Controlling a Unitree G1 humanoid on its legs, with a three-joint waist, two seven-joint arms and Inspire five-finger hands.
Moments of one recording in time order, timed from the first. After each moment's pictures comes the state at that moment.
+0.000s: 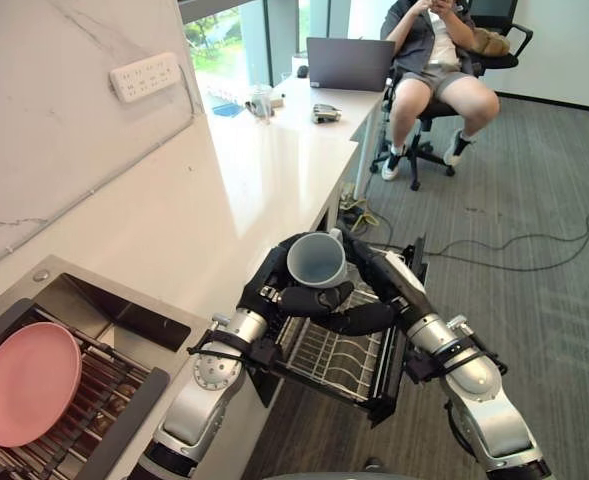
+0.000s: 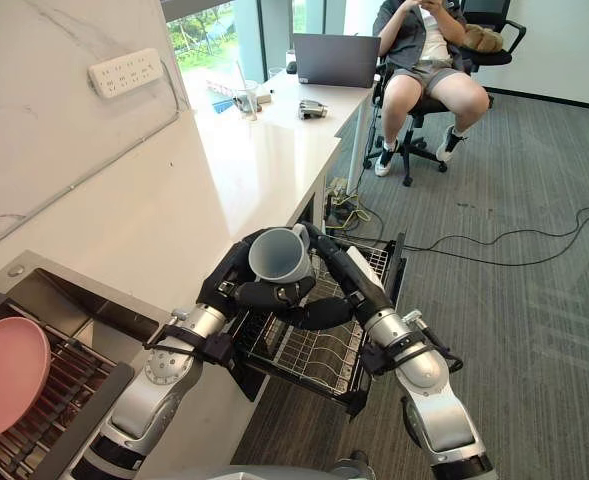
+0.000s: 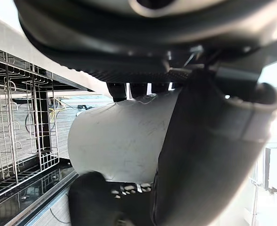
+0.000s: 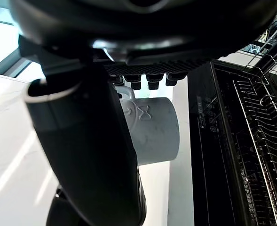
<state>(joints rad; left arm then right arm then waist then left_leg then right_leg) 0.00 0.27 -0.37 -0.21 -0.24 0.01 0.00 0.09 -0.37 0.17 -0.21 0.08 0.00 0.25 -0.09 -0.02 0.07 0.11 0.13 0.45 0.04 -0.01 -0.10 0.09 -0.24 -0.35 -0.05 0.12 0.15</state>
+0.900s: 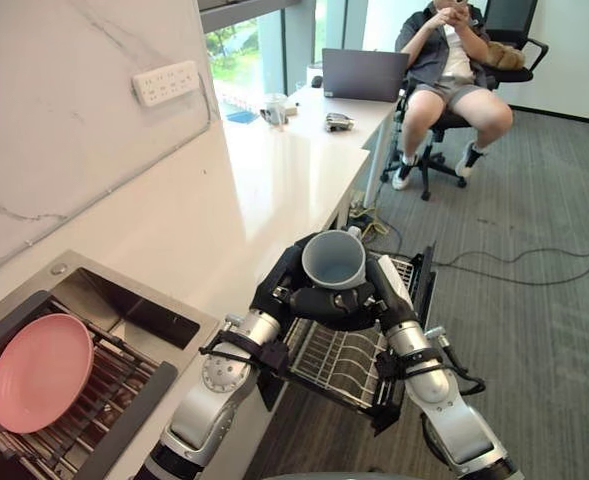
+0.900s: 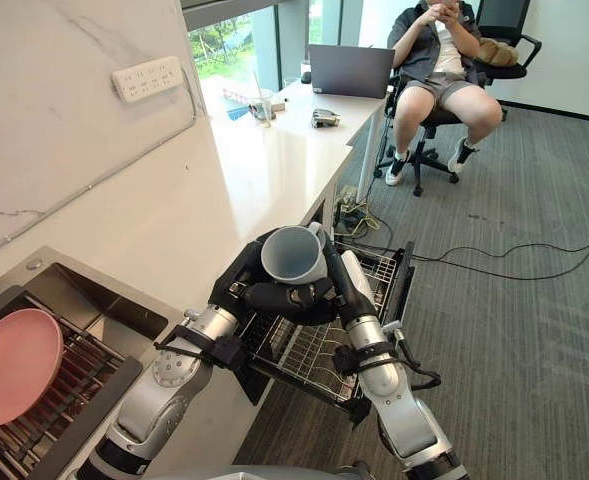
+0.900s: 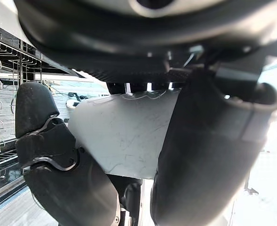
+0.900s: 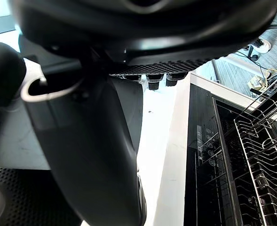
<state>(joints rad) -0.01 0.26 -0.42 -0.27 -0.32 0.04 -0.01 0.08 -0.31 0.33 -0.16 -0.18 -0.02 -0.16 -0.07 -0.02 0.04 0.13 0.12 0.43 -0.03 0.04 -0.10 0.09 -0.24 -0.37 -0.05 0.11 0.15</state>
